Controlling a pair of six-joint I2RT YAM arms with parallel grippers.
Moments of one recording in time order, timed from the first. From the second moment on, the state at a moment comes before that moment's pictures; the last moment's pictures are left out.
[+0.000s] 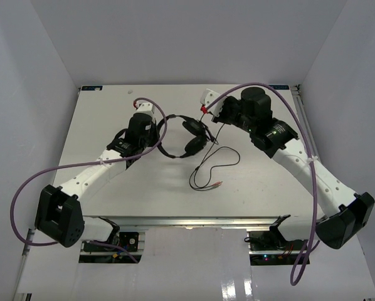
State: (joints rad) left arm -0.48 1.35 1.01 -0.20 -0.24 -0.39; right arm 0.65 1.28 1.38 -0.36 -0.17 -0.84
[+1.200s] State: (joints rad) left arm -0.47 1.85 1.49 -0.23 -0.21 -0.95; right arm 0.64 1.20 1.48 -0.69 -0.58 -1.01
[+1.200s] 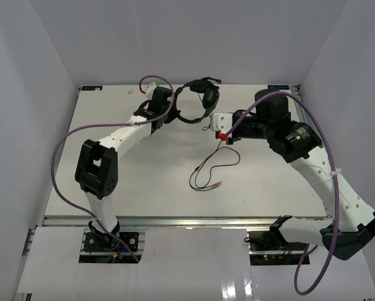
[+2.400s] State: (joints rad) left arm -0.52 2.03 1.64 -0.23 -0.20 -0.97; right arm 0.62 1.24 1.54 -0.71 -0.70 -0.98
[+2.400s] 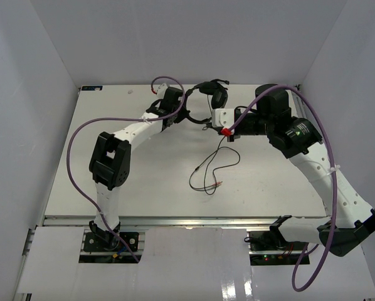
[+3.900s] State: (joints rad) left arm -0.57 1.35 0.82 0.12 0.12 0.28; right arm 0.49 1.31 1.49 -0.48 -0.26 -0.94
